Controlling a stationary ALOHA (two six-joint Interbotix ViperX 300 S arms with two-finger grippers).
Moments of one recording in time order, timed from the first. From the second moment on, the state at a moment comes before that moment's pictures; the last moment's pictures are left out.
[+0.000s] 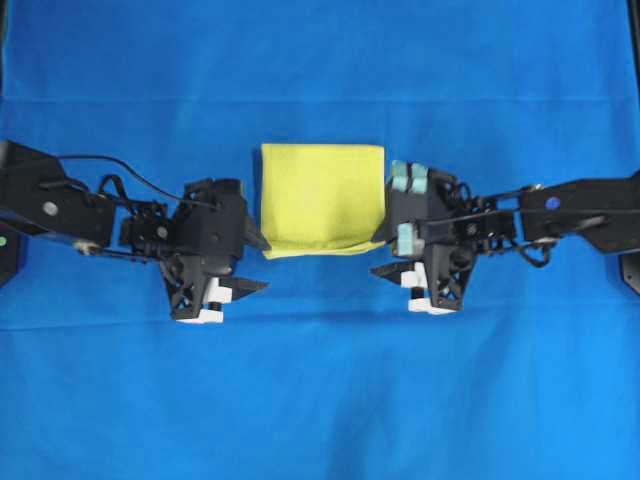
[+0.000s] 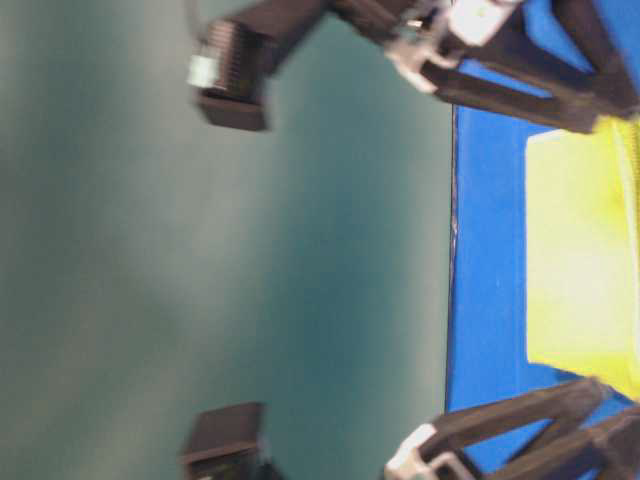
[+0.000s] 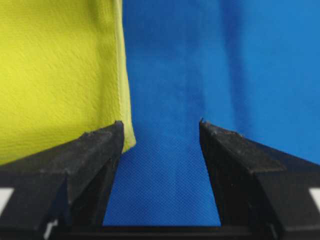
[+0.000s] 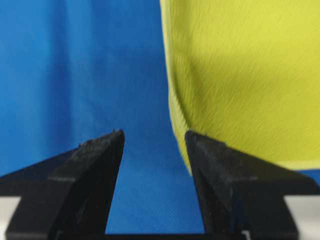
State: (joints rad) left arm -0.08 -0.02 0.84 -0.03 -0.08 0.00; right arm 0.04 -0.06 0.79 -0.07 0.04 0.18
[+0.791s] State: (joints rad) left arm -0.07 -0.83 0.99 -0.03 0.16 0.05; right arm 0.03 -0.75 0.89 -0.09 0.20 0.18
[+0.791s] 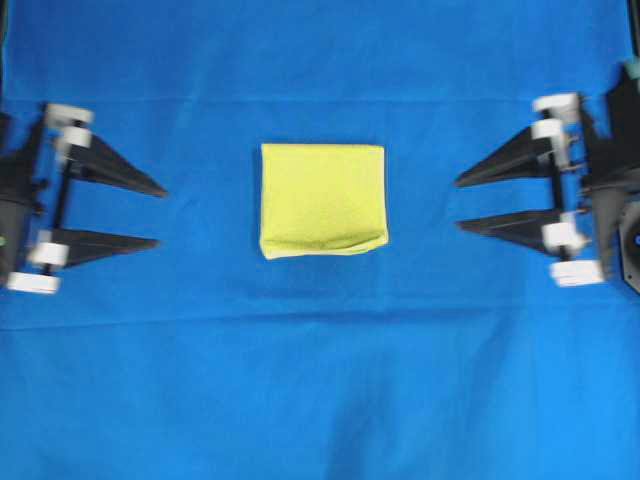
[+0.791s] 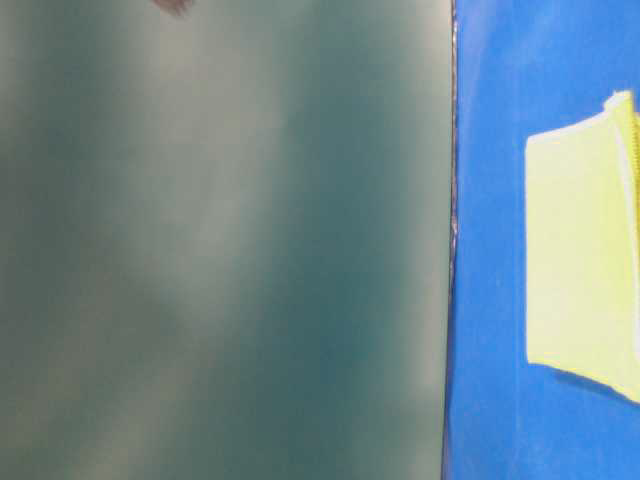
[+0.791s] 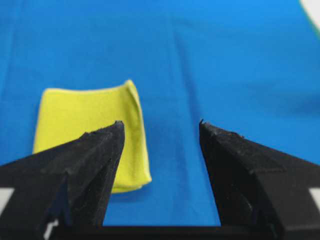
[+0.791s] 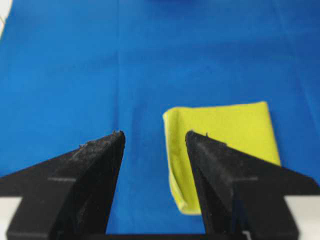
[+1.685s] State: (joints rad) left arm -0.06 -1.36 1.31 -0.03 0.26 0.02; right arm 0.00 -1.23 1.27 -0.10 0.20 0.18
